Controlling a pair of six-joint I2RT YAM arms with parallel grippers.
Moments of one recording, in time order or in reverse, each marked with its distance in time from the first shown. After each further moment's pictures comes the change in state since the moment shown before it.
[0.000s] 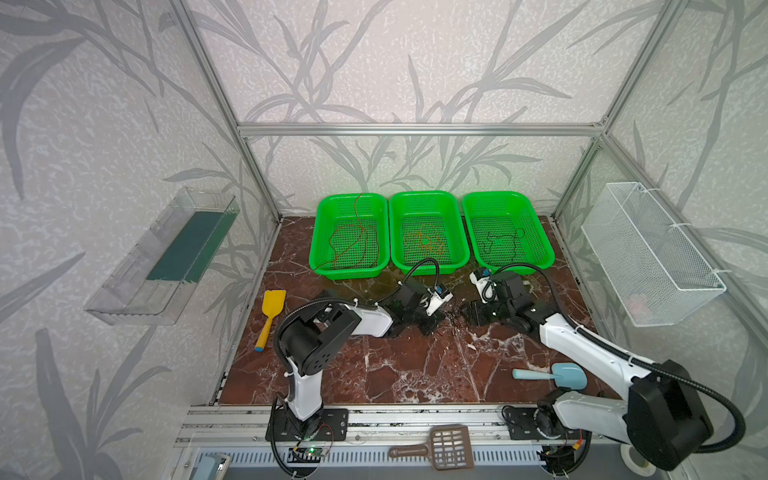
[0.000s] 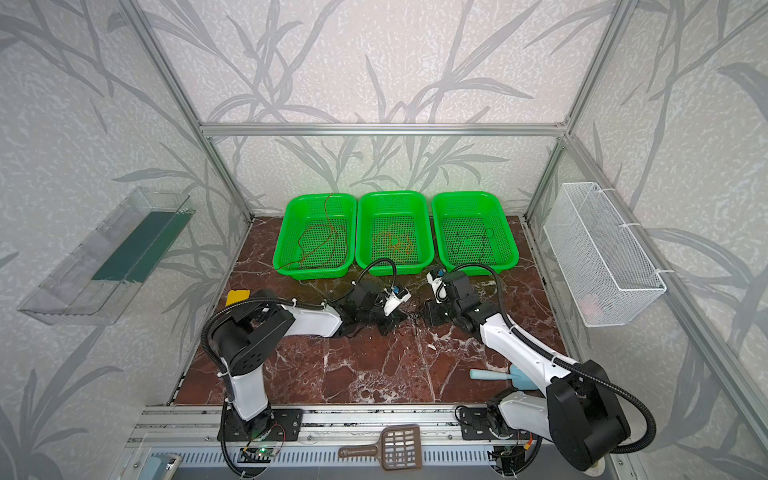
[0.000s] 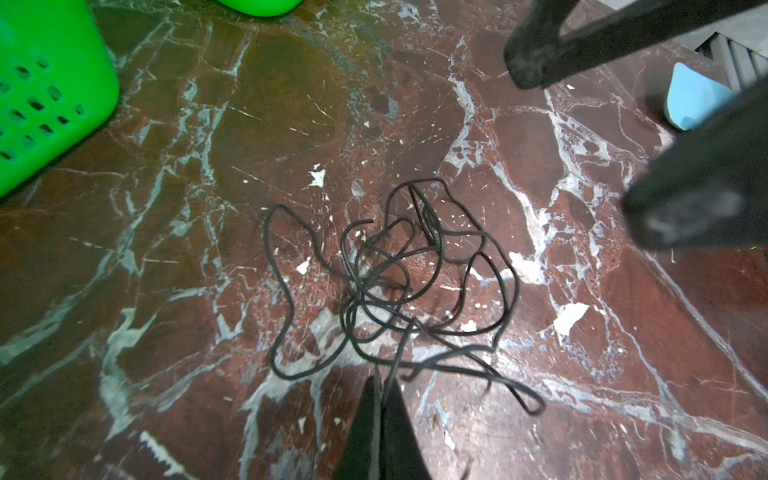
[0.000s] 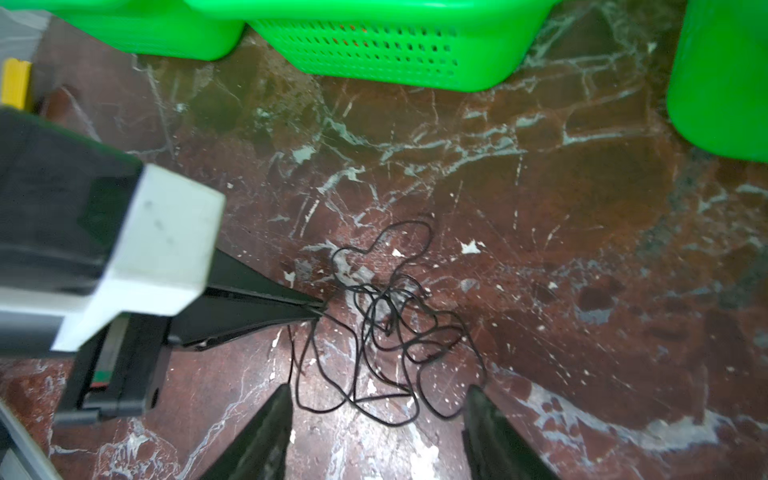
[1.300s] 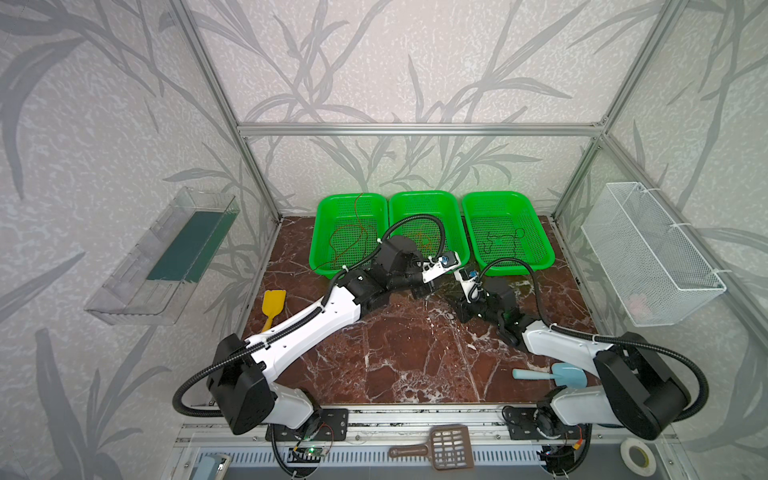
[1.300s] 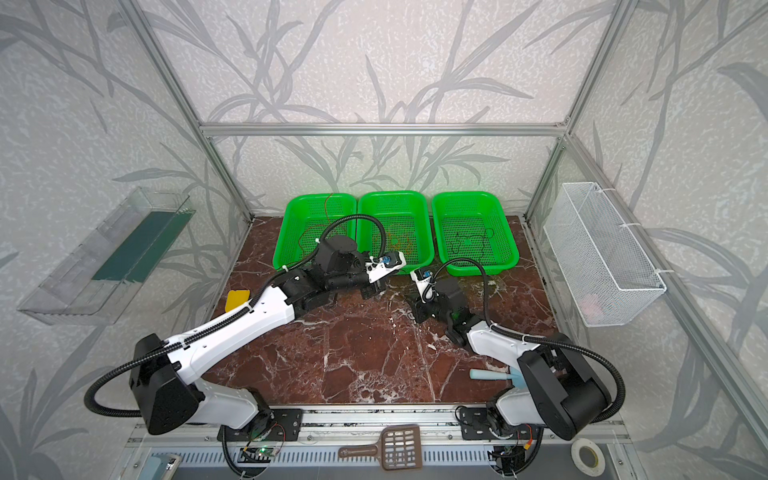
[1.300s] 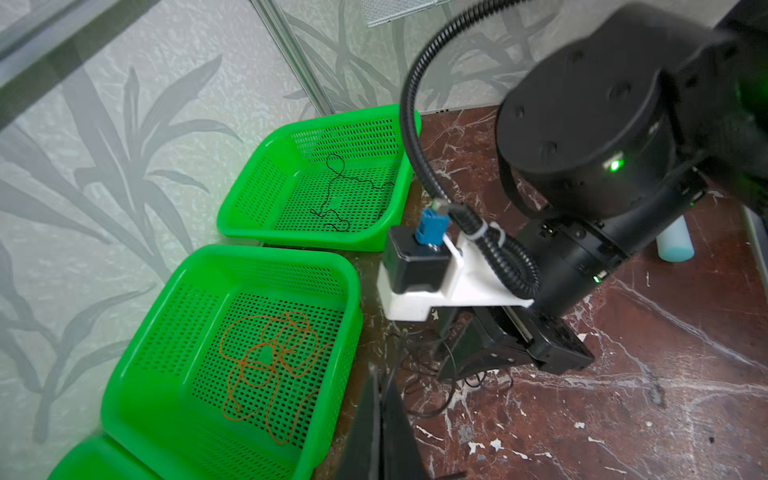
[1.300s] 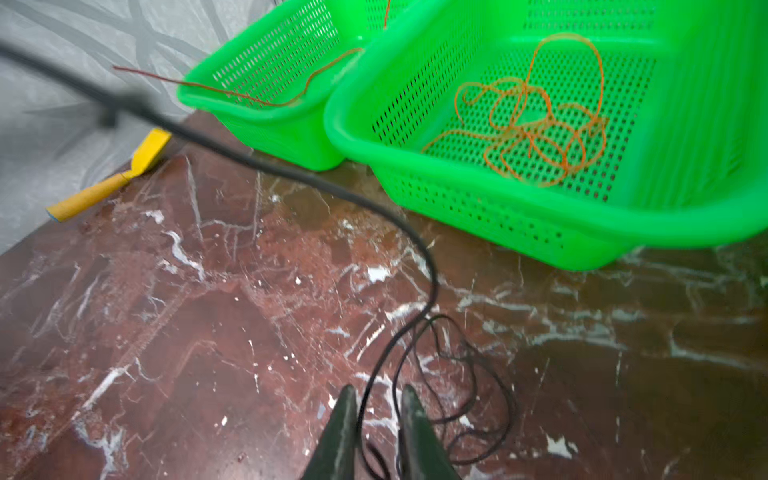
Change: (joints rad) left arm 0.021 -0.426 0.397 -0.575 -0.138 0.460; right arm 0.072 0.201 -0.151 0.645 -0.008 -0.048
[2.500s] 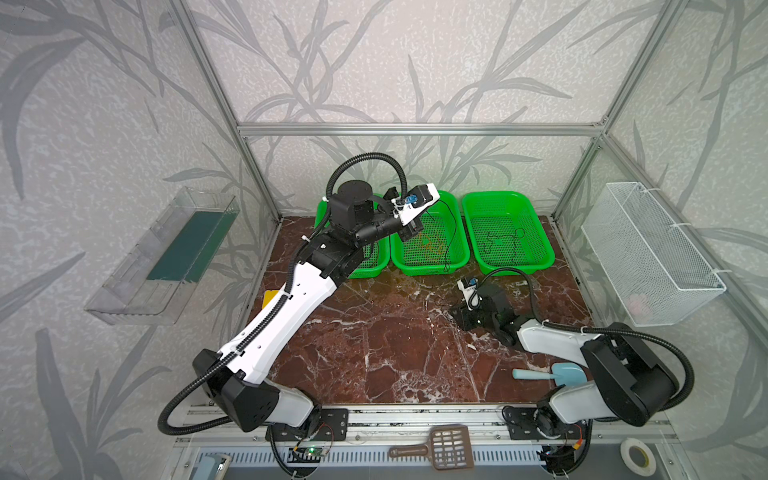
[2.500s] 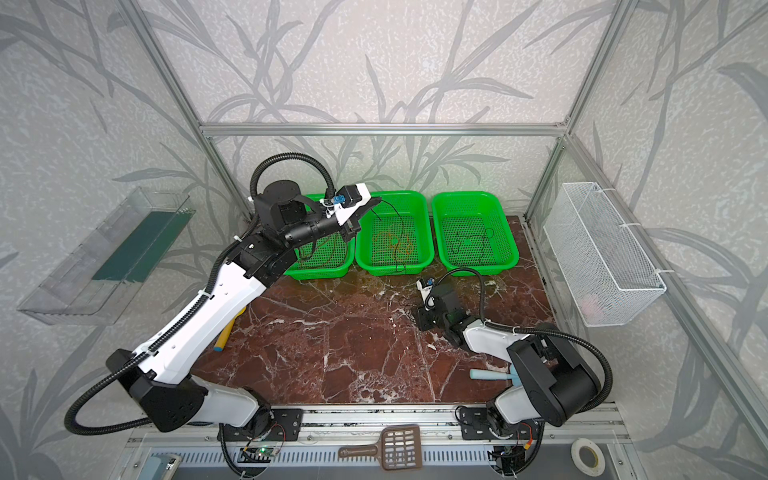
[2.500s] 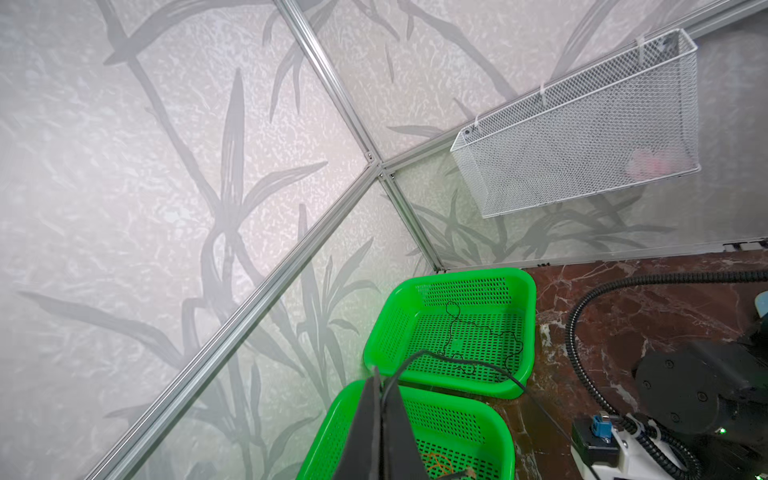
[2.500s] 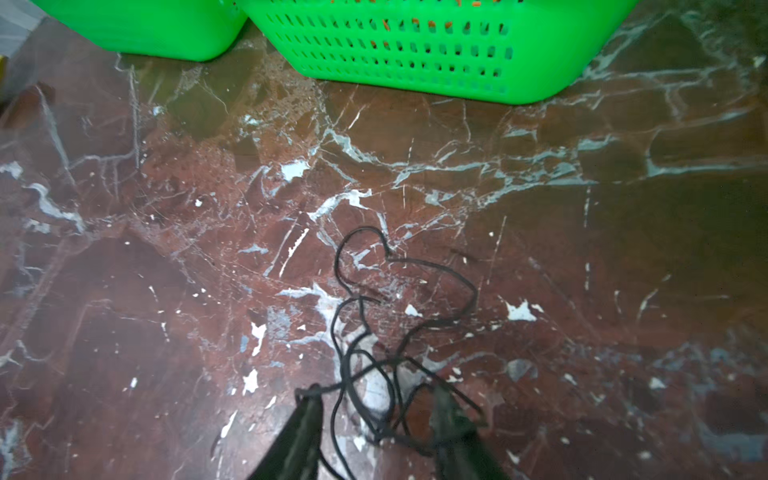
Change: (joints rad) left arm 0.177 0.015 0.347 0.097 0.212 0.016; right arm -0.001 0.029 0.018 -0.181 0.103 0.068
